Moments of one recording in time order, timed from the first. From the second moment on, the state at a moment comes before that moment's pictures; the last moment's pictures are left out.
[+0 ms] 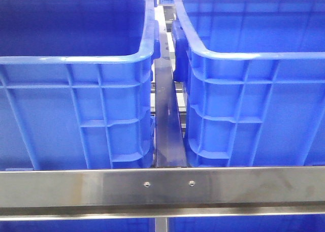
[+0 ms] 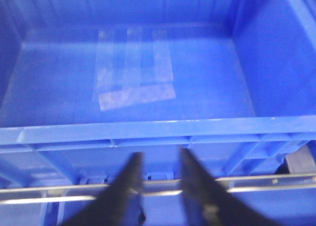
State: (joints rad) left arm -0.46 1.60 -1.47 -0.87 1.16 0.86; right arm -0.02 0.43 -0.55 -0.01 0.66 0.05
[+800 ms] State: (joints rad) left arm -0.46 1.60 -1.47 -0.87 1.16 0.86; right arm -0.02 0.88 -0.86 0.80 0.83 -0.26
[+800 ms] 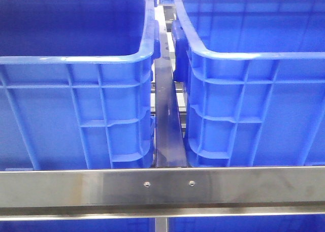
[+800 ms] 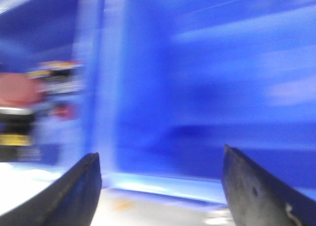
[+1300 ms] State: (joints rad) left arm -0.46 1.60 -1.47 -0.87 1.16 0.86; right arm 0.08 1.17 -0.87 1.47 0.92 -0.62
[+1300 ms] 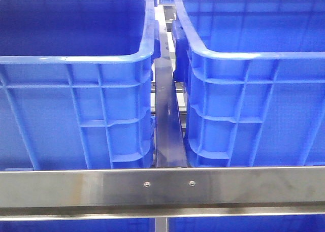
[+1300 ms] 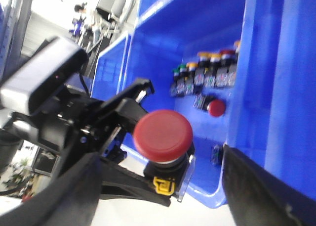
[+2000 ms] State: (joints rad) left arm -0.46 1.60 -1.47 -0.87 1.16 0.86; right arm 0.21 1.31 -0.92 1.65 0.85 -0.73
